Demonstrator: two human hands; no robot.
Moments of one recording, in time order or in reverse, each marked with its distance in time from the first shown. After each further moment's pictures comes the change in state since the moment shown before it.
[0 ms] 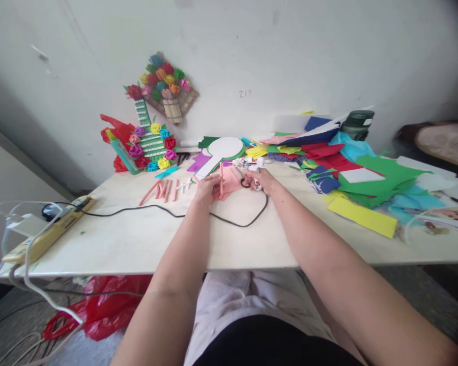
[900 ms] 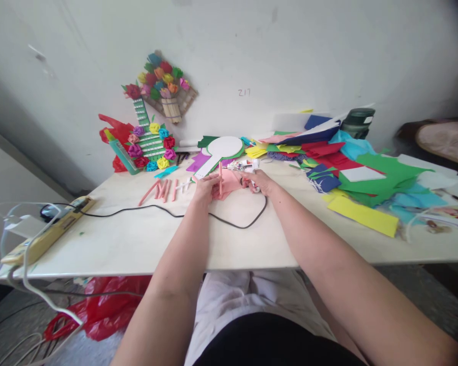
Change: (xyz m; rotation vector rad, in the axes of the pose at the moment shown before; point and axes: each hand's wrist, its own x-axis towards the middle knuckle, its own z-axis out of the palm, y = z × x) left_hand 0.000 0.001 -0.001 0.009 0.001 0.017; right_hand -0.005 -0.001 0.009 -0.102 -0.056 0.027
